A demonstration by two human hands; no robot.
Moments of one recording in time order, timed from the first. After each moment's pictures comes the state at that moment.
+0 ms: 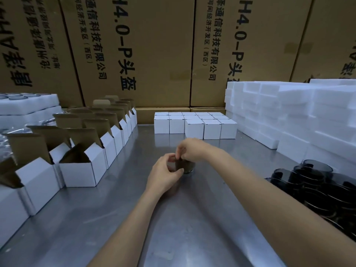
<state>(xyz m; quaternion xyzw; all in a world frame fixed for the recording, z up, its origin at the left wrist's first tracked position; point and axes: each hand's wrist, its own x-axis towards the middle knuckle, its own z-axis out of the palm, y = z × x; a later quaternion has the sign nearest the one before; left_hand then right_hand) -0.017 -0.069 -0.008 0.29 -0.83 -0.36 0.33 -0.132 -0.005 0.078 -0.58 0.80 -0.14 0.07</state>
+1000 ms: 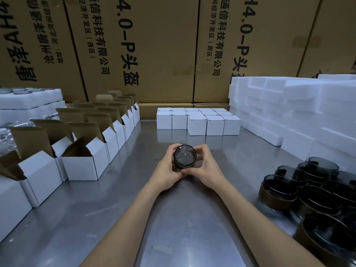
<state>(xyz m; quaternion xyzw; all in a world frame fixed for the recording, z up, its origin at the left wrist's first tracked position) -0.013 -0.068 -0.009 0.15 -0.83 -0.43 0.32 -0.136 0.029 -0.011 -0.47 0.69 -0.54 0.09</state>
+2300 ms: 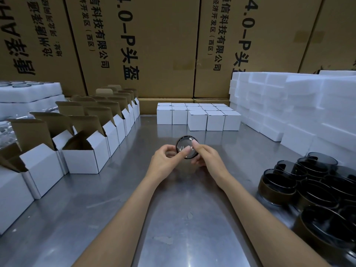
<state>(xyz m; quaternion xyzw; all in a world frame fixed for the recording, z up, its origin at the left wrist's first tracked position) -0.011 -0.062 -0.002 0.29 -0.74 -0.50 0.34 -0.131 0.037 0.002 -0.39 0.64 -0.63 0.21</state>
